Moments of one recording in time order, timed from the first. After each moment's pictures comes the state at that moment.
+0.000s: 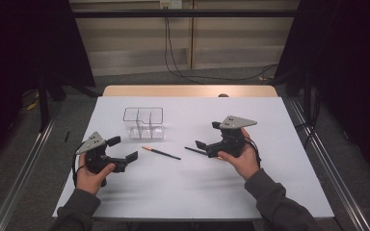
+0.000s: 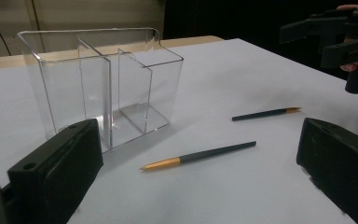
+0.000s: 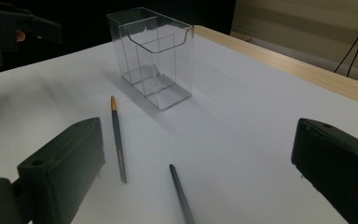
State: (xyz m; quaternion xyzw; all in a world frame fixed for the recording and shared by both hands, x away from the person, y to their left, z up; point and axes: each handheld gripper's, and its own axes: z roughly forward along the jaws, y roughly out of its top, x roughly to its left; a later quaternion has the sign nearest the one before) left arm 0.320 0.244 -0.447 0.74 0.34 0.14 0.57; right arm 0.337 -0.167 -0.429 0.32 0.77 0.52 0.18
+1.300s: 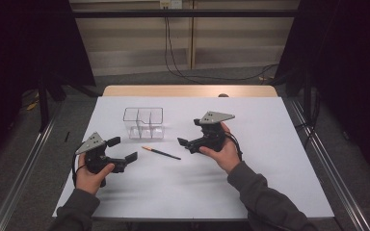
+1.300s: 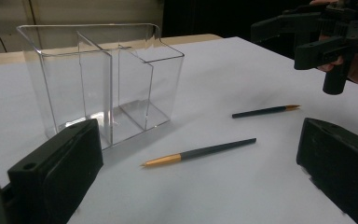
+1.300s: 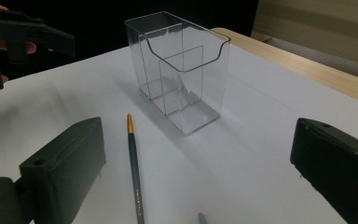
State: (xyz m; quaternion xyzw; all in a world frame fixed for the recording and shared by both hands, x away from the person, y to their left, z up) left arm 0.321 0.246 -0.450 0.74 0.34 0.13 0.57; right arm 0.361 -0.118 -0.432 0.30 0.78 0.53 0.15
